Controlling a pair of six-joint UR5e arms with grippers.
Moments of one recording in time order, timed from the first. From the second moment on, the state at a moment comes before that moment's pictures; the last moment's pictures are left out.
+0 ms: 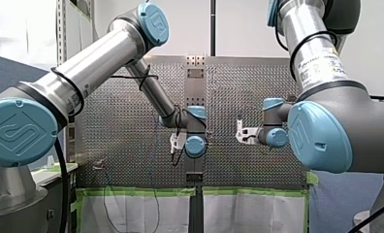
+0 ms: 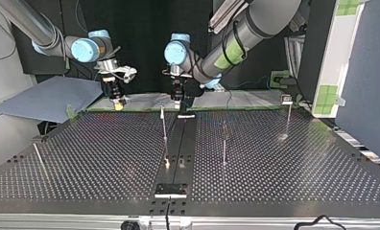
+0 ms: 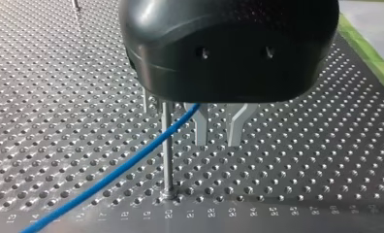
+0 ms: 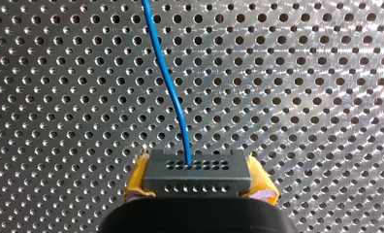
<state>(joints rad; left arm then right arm) -0.68 -2.38 -1.54 -2.39 -2.14 -1.53 1.84 -0.96 1.85 -0.85 1.30 1.58</state>
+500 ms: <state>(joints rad) -0.67 -2.38 -1.49 -2.42 -2.14 -1.53 1.83 -0.96 1.85 -0.86 1.30 1.59</state>
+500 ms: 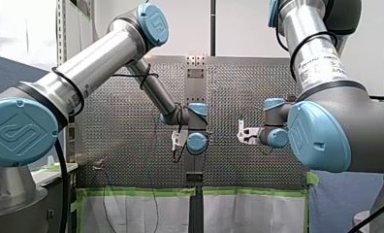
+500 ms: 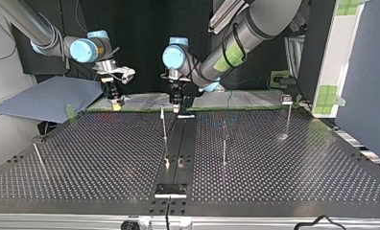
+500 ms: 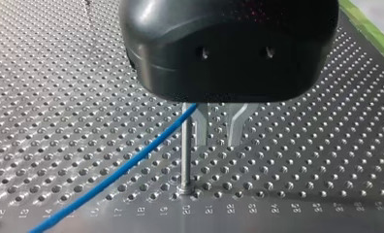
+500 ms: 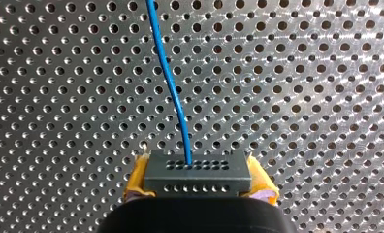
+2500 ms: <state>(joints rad) -0.62 -2.41 -1.33 -2.72 -2.08 -1.45 1.81 -0.92 1.78 -0.84 1.29 1.60</state>
